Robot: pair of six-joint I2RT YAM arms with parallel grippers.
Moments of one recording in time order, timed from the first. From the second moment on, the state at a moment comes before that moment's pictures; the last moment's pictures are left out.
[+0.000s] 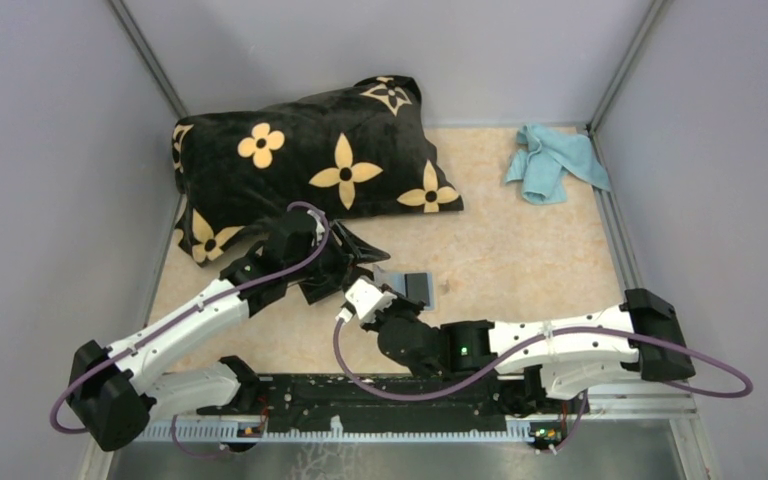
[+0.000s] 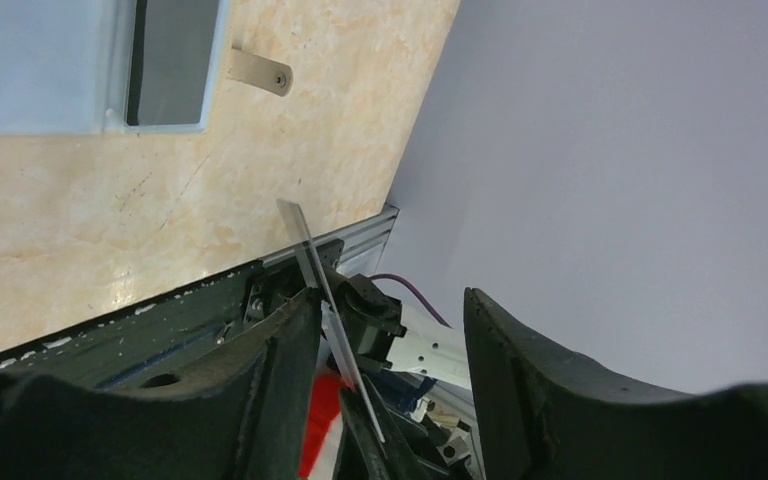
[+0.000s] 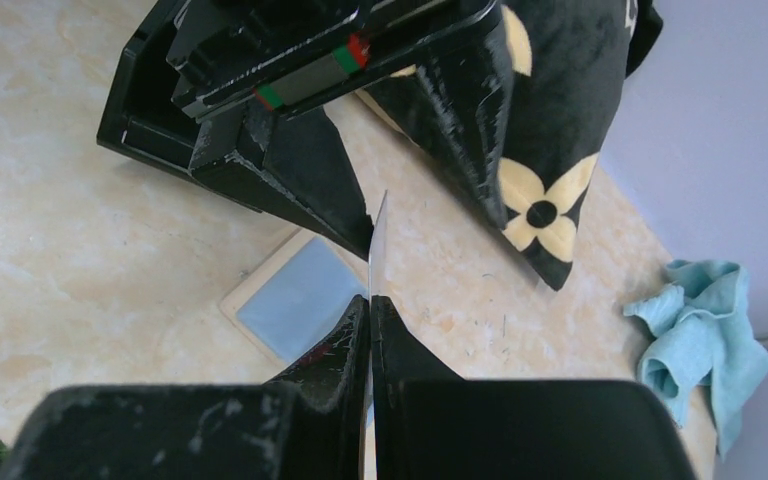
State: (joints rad) left arm -0.72 1.09 0.80 -0.22 0.26 -1.51; right arm 1.54 1.21 0.84 -0.06 0.96 -0.17
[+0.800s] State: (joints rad) left arm -0.69 1.06 0.61 0.04 0.36 -1.50; right arm 1.64 1.31 0.86 -0.03 1.13 -0.19
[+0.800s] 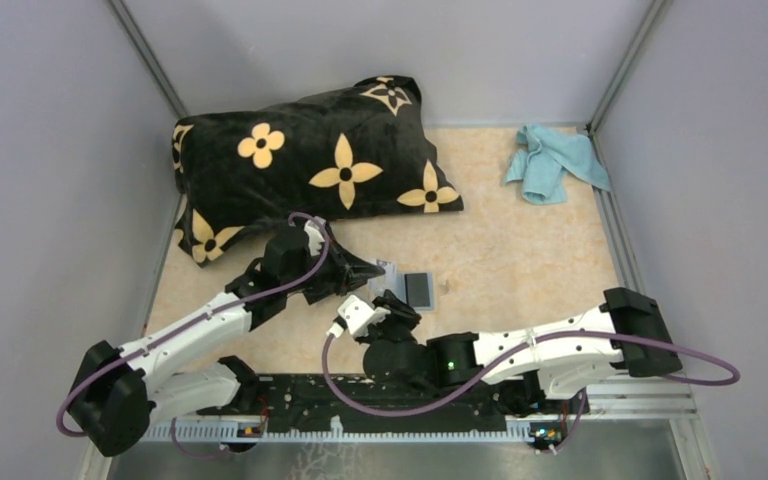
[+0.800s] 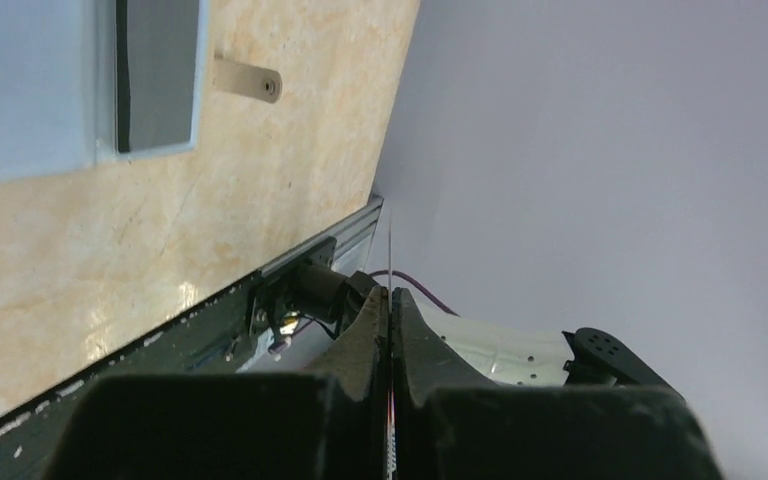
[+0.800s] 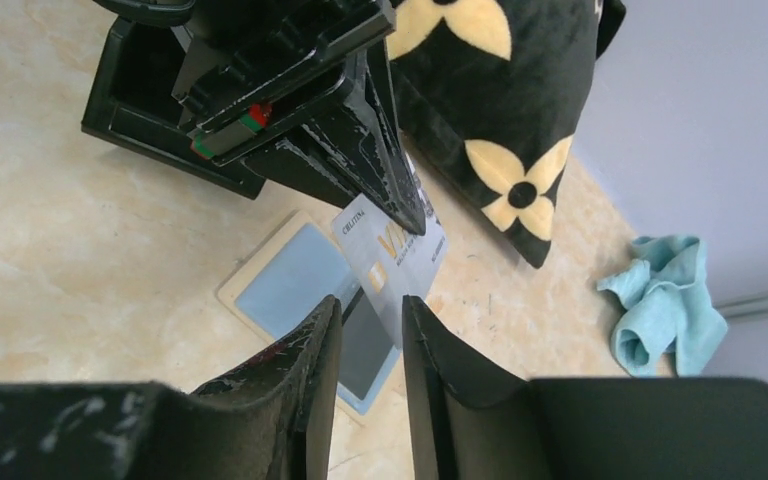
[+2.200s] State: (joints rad) left arm -0.63 1.35 0.27 1.29 0.40 -1.36; right arm 0.92 0.91 0.56 0.13 0.08 0.85
